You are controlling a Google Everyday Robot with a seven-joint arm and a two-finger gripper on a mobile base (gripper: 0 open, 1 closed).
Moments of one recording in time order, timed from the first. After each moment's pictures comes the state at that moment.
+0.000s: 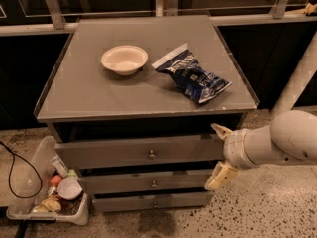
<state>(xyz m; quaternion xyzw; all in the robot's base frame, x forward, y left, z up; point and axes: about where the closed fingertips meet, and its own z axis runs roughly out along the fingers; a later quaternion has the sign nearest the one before) 0.475 -0.174 0.696 -0.60 0.73 0.06 0.32</state>
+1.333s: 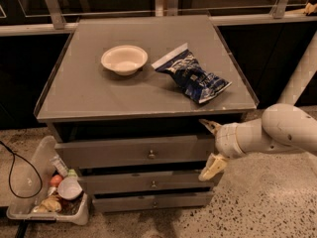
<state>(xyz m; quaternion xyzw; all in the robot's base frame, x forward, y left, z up) 0.515 -0.155 0.671 -0.64 0.67 0.12 0.36</state>
